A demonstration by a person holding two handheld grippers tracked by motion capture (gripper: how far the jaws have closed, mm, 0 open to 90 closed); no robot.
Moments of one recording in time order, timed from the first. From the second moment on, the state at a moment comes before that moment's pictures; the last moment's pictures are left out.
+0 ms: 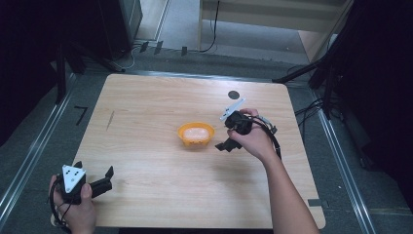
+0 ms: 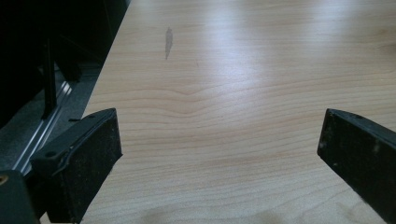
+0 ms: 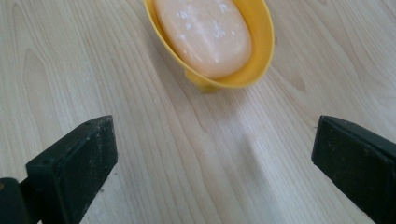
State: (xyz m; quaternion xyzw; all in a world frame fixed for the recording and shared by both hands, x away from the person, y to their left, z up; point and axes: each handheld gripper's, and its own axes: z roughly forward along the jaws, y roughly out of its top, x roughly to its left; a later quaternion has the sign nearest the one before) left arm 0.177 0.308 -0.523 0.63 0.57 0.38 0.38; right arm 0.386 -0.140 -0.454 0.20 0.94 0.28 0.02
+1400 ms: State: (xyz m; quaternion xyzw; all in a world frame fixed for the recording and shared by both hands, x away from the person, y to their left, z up) left arm 0.177 0.307 -0.523 0.63 0.57 0.38 0.37; right arm 0.315 -0.243 -0.490 0.30 0.90 0.32 0.05
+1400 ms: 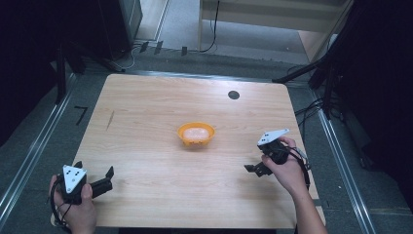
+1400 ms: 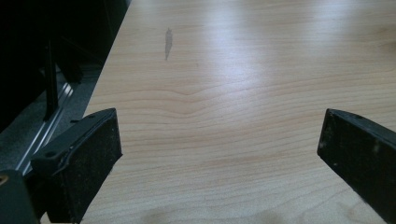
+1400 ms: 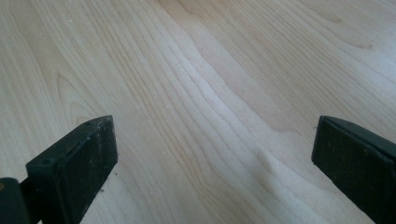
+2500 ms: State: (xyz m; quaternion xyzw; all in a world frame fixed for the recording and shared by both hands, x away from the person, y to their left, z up) left arm 0.176 0.305 -0.523 0.63 0.56 0.38 0.37; right arm 0.242 -0.328 -0.520 0.38 0.83 0.39 0.10
